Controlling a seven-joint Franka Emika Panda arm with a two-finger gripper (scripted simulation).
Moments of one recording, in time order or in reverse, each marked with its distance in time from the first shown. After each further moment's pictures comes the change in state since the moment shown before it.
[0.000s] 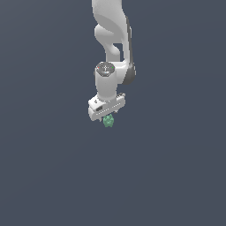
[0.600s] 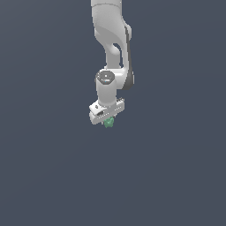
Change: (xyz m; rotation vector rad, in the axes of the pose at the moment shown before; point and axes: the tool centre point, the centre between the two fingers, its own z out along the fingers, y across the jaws) arm -0.001 0.000 0.035 0.000 0.000 -0.003
